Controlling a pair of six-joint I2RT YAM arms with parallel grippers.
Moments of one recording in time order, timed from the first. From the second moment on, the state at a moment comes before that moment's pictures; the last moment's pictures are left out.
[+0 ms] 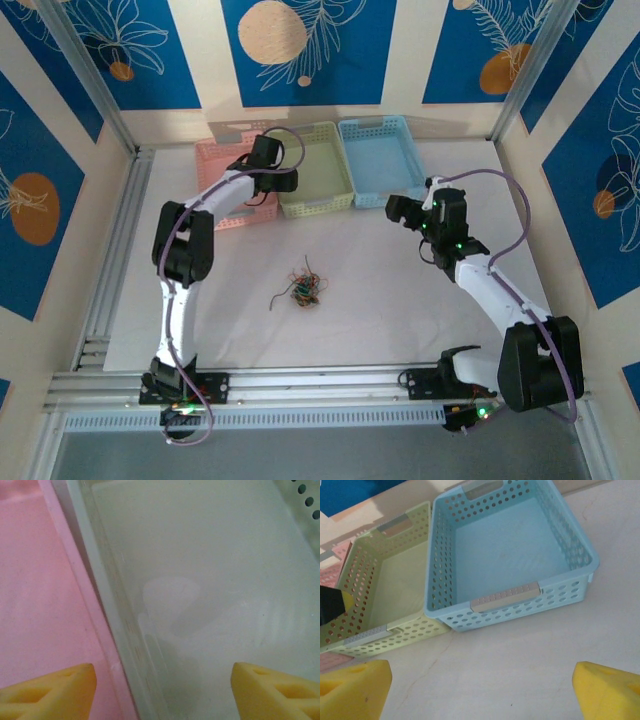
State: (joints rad) left arm -0.38 2.18 1.77 -0.41 -0.04 -0.23; right arm 0.18 1.21 0.73 -0.02 -0.06 0.39
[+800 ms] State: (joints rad) left arm -0.38 0.95 0.53 -0.09 0.15 -0.24; right arm 0.64 1.51 1.00 -0.55 -0.32 0.38
